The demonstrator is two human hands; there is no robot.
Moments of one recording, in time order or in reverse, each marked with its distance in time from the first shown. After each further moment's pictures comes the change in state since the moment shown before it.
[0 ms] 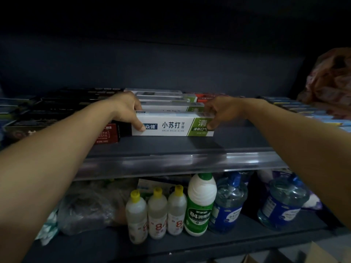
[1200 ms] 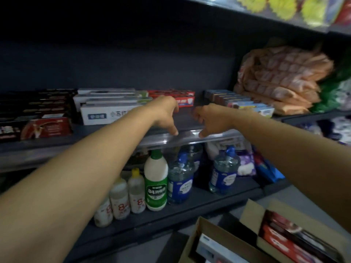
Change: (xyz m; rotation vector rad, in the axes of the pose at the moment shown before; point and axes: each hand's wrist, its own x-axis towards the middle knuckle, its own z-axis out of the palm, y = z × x) left_hand -0.068 0.209 0.048 0.054 -0.002 0.401; right_hand -0.168 0.045 0.022 -0.162 0.153 0.082
